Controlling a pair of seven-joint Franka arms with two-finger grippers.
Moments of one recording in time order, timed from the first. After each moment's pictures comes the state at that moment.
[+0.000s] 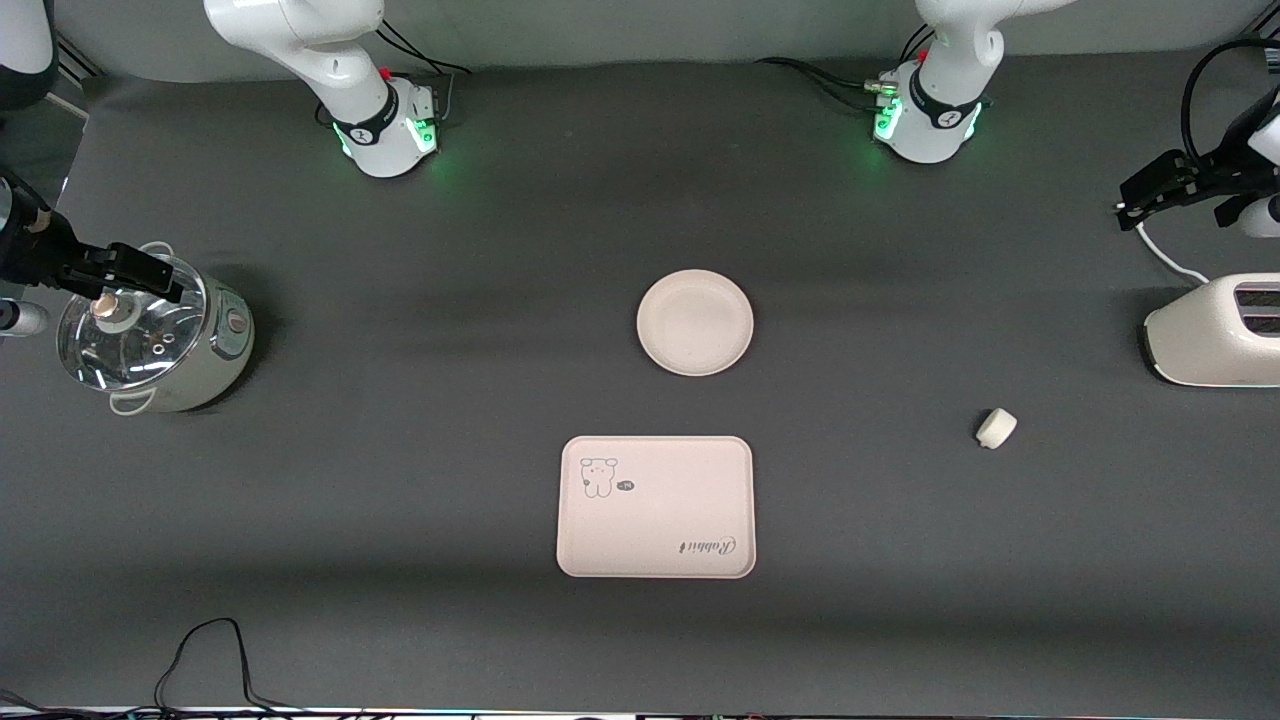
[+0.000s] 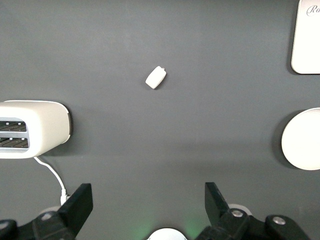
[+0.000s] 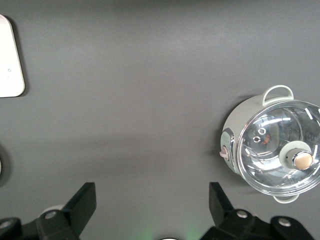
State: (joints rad) left arm 0.19 -0.18 -0.16 -1.74 0.00 1.53 0.02; right arm 0.09 -0.02 -0.15 -1.65 0.00 1.55 0.04
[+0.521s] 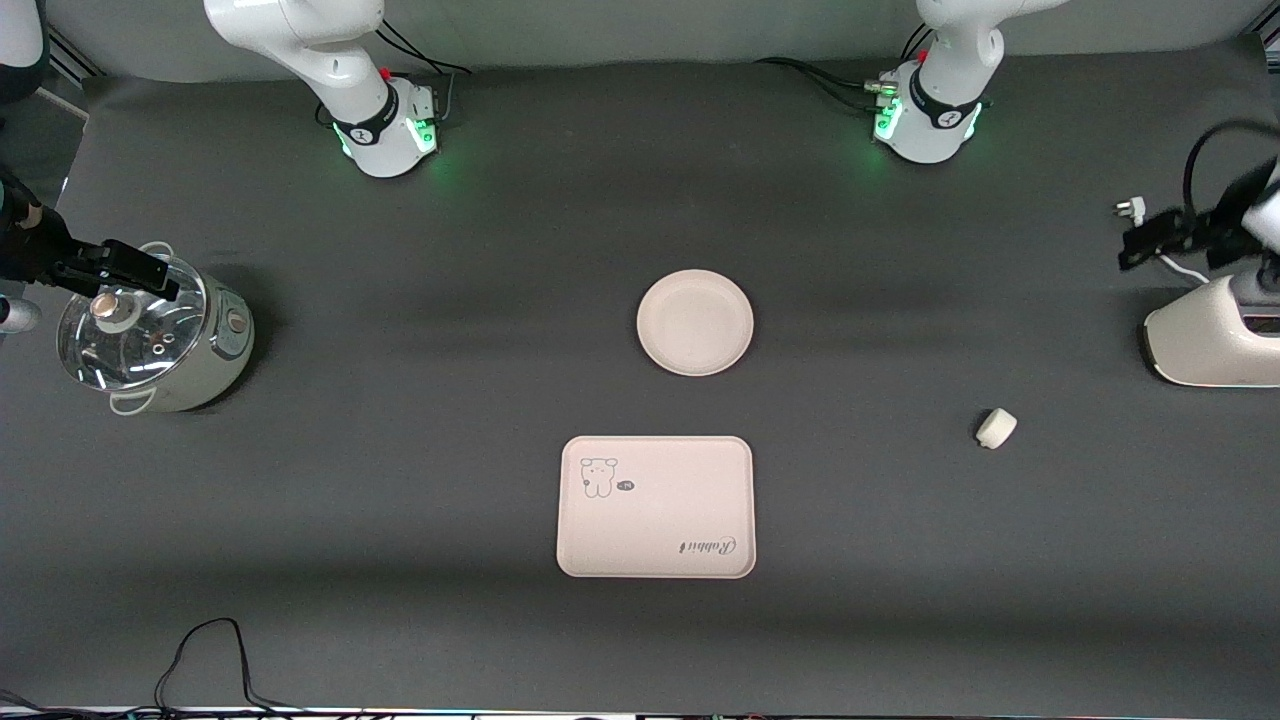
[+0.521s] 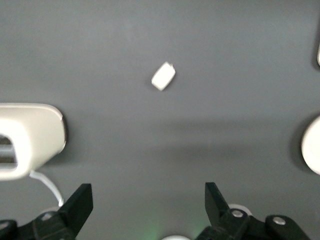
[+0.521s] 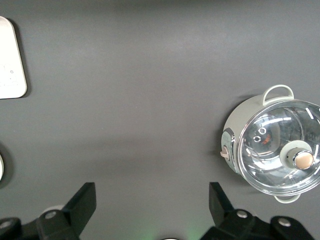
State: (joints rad) left arm 0.28 -0.01 -0.16 -1.83 -0.01 1.73 0.12; right arm 0.09 -0.02 -0.15 -1.65 0.01 1.55 0.04
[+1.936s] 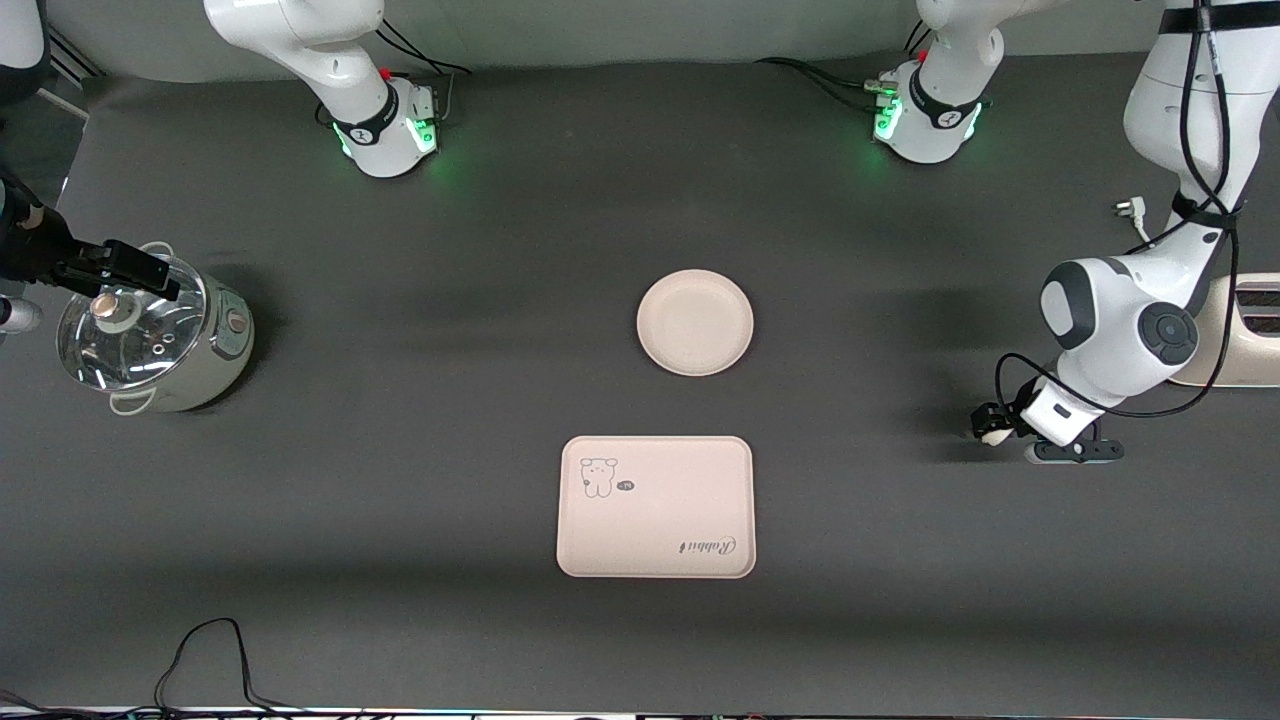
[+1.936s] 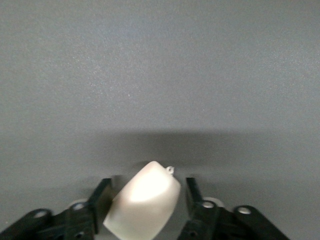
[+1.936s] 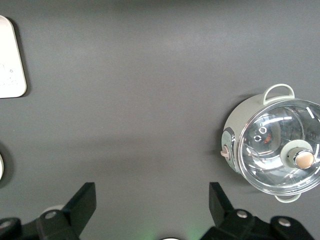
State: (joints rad) left arm 0.26 0.49 -0.19 -2.12 -0.01 2.68 0.08; right arm 0.09 -0.03 -0.15 -1.65 0.01 1.55 0.04
